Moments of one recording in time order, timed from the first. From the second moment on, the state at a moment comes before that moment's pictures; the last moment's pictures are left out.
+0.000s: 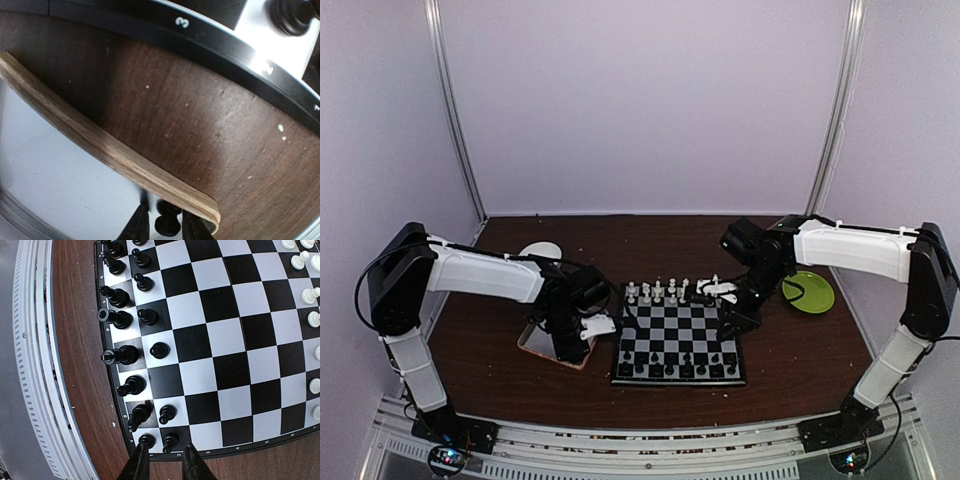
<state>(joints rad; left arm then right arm) -0.89 1.82 1.12 -0.79 -0.01 0.34 0.67 1.63 1.22 -0.98 -0.40 -0.60</state>
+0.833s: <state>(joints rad) -0.89 1.77 1.11 -0.82 -0.06 0.36 0.67 1.64 1.23 -0.98 -0.41 -0.60</state>
